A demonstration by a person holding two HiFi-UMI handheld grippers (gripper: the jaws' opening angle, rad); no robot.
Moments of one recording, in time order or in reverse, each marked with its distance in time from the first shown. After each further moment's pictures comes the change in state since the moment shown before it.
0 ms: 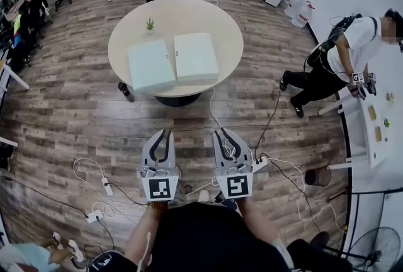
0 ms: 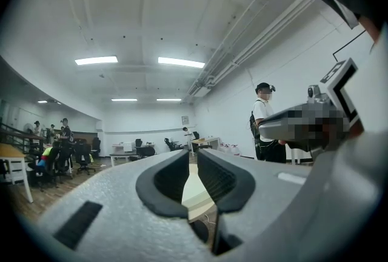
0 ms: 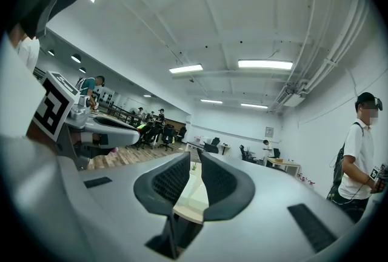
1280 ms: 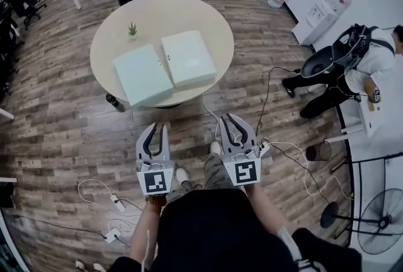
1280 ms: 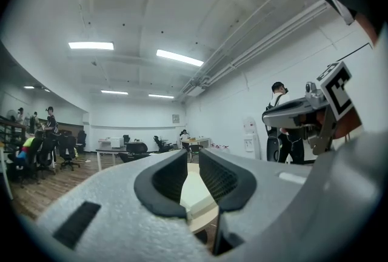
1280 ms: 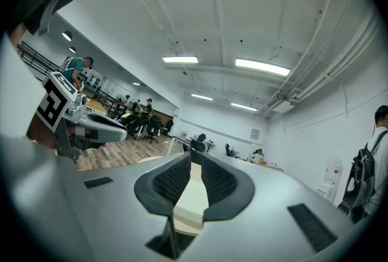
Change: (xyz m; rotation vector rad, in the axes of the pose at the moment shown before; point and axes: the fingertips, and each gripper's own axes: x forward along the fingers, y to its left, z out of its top) left arm 0.074 0.110 -0.041 -0.057 -0.014 -0.123; right arm 0.105 0.000 0.000 -0.078 0.063 -0.142
